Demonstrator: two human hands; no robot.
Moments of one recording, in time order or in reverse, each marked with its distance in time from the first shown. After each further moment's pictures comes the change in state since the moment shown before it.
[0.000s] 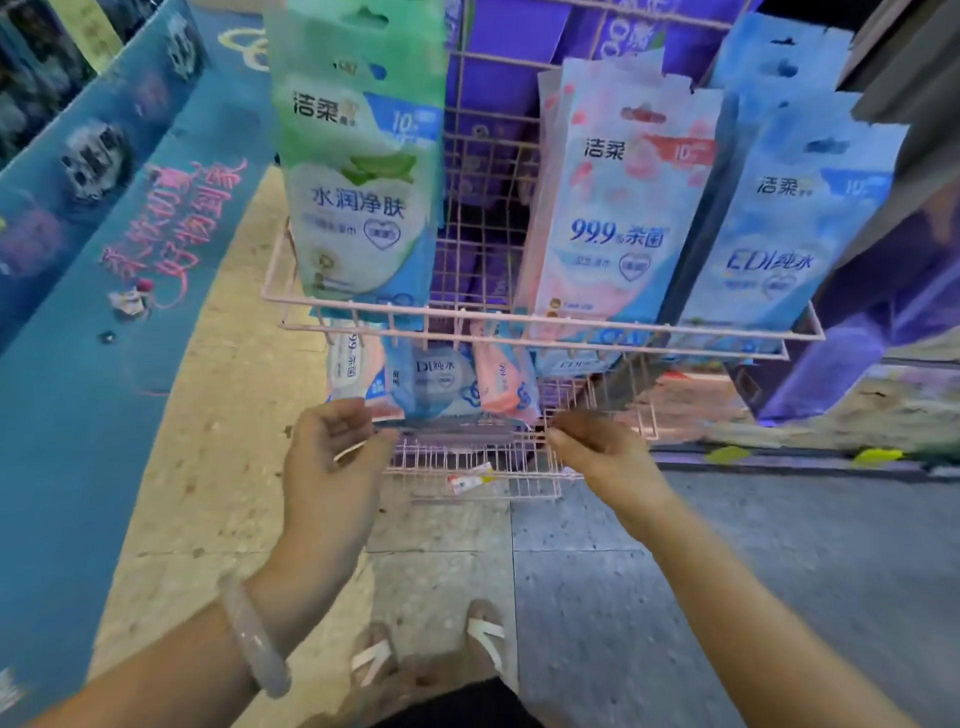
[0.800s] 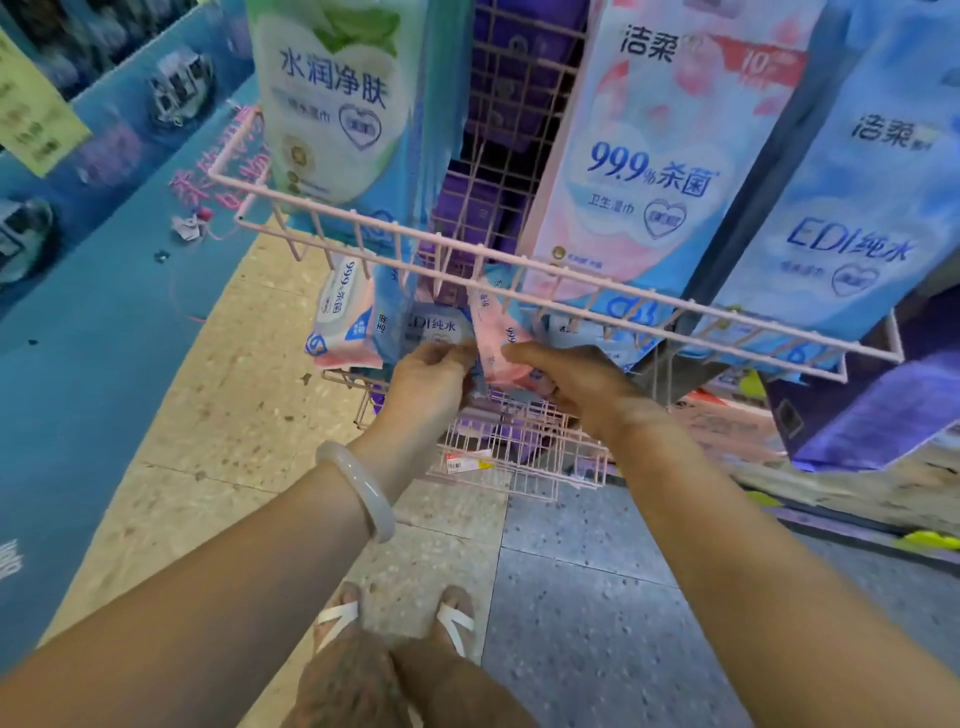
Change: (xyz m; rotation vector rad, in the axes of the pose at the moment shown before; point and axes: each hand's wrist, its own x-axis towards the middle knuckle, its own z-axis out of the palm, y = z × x) left_hand 0.024 -0.025 0.099 -0.102 -0.031 -0.394; right_hand 0.099 -0.013 0.006 -0.136 -0.228 0.160
